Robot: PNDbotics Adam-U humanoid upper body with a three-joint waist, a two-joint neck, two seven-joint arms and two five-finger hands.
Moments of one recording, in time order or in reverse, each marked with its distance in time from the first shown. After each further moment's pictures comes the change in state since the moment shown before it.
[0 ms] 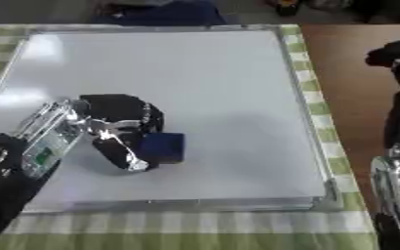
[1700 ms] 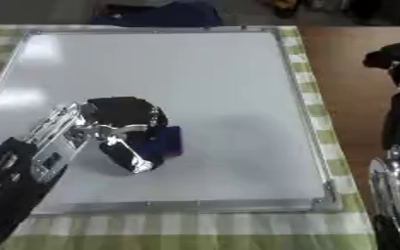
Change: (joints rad) left arm 0.004 -0.024 -0.005 0.011 -0.023 -0.024 0.045; right arm 0.001 0.008 0.000 0.000 0.000 -0.002 0.009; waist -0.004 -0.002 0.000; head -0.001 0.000
